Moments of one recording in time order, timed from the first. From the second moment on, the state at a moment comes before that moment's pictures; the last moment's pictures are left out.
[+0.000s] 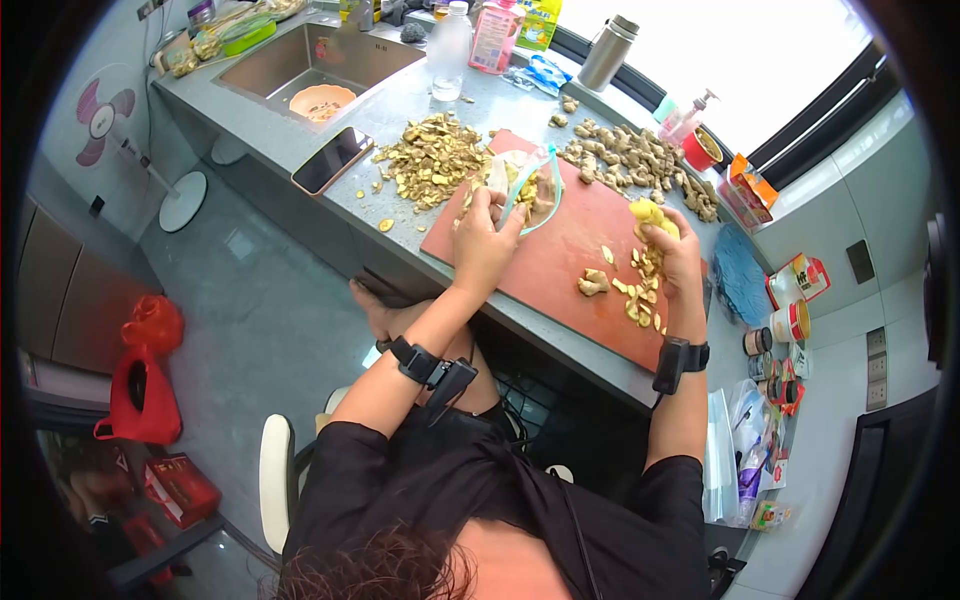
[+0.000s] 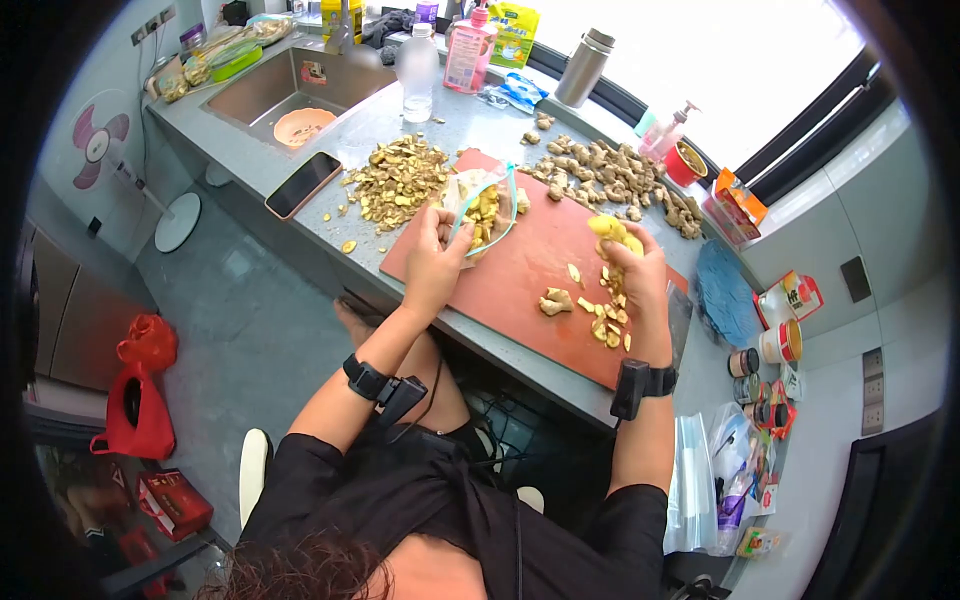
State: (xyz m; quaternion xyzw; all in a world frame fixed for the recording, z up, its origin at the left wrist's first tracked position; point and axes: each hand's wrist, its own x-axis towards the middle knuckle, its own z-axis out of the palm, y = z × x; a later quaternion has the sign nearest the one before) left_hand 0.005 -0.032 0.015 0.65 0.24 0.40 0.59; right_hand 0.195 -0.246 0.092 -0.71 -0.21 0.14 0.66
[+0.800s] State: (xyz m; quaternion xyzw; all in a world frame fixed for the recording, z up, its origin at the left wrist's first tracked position) left_hand 0.002 -0.046 0.015 0.71 0.24 0.43 0.50; right_hand 0.154 -0.044 0.120 -0.85 -0.47 0.19 0.15
